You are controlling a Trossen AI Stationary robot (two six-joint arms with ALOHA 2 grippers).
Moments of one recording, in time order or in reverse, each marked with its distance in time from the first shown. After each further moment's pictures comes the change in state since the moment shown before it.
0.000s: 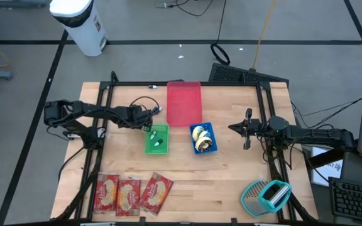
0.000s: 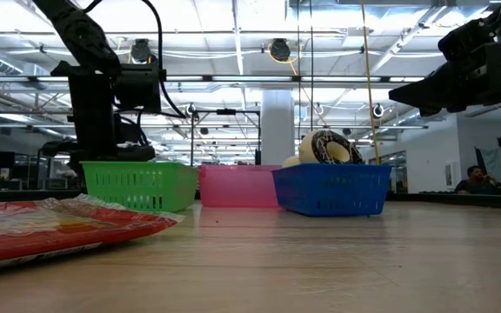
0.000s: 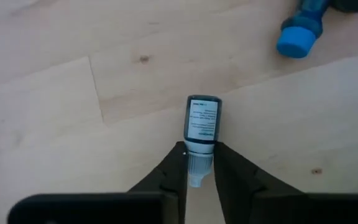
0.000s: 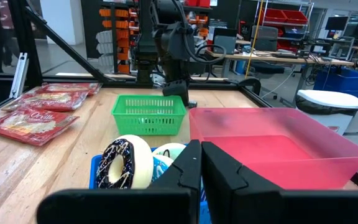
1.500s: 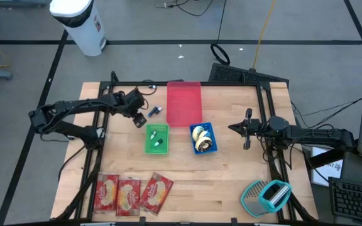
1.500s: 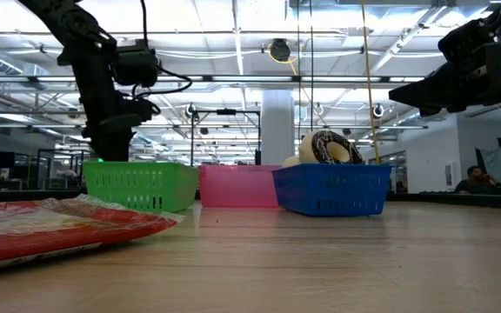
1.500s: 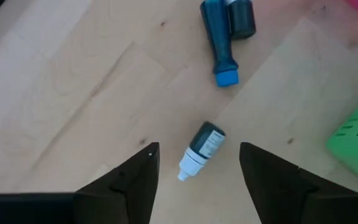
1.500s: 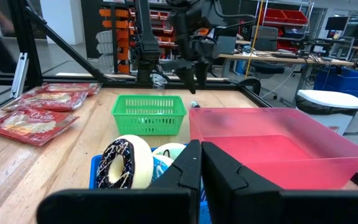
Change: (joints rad) left arm 0.265 -0.192 0.042 0.026 0.251 0.860; right arm 0.000 0.000 0.000 0.000 0.000 0.000
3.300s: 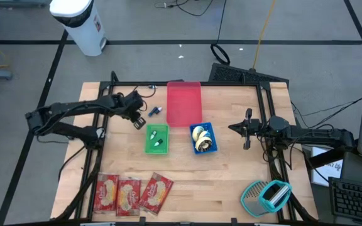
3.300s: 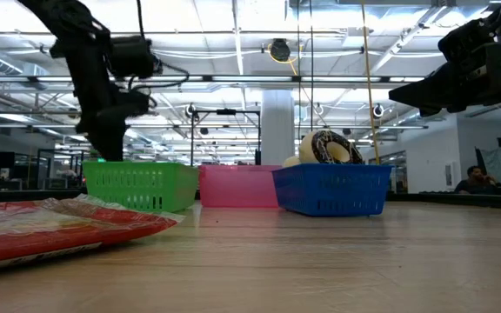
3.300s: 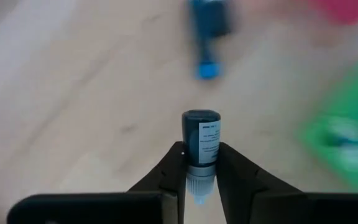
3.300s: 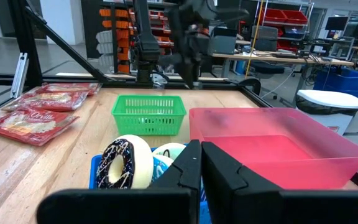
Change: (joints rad) left arm -0.062 -0.059 -0.002 -0.048 0.003 -0.095; right arm 0.000 0.000 0.000 0.000 0.000 0.000
